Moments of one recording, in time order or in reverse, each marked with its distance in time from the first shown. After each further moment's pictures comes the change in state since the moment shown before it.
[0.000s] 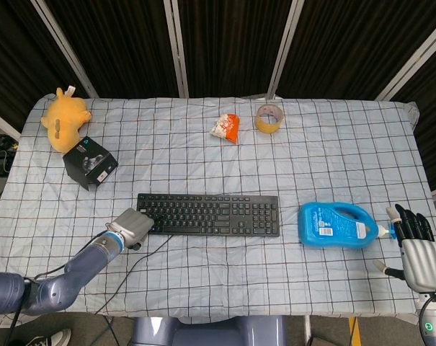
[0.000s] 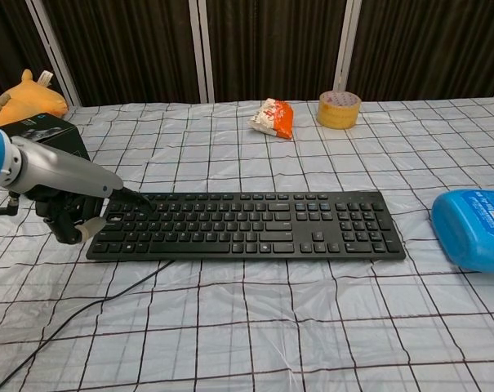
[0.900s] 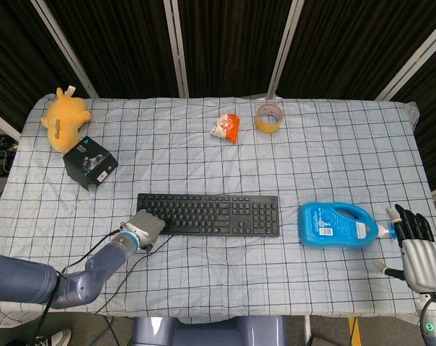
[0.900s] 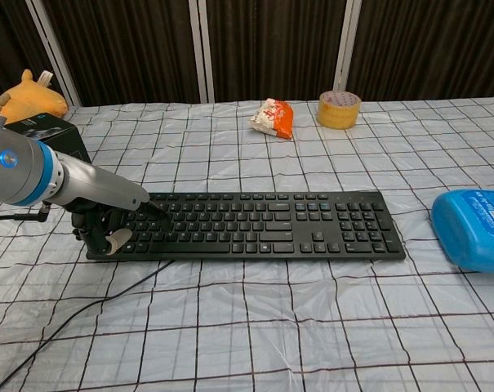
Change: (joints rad) left arm -0.157 -0.112 0.070 0.065 -0.118 0.022 -0.077; right arm 0.000 0.004 -0.002 -0.001 -0.005 0.000 0.021
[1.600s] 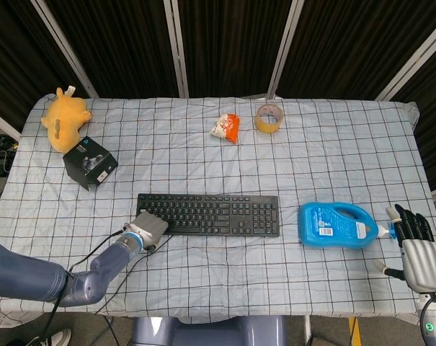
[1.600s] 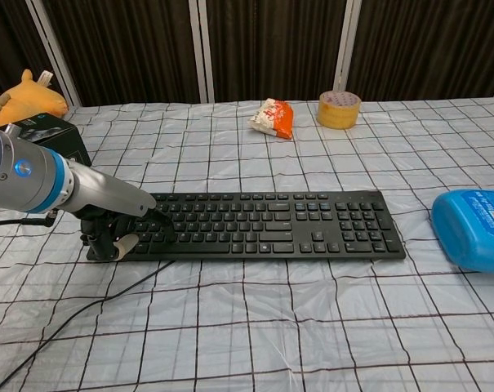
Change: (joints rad) left arm -0.051 -0.047 0.048 0.029 -0.005 0.007 -0.059; right arm 0.000 0.000 0.000 0.000 0.000 0.001 0.002
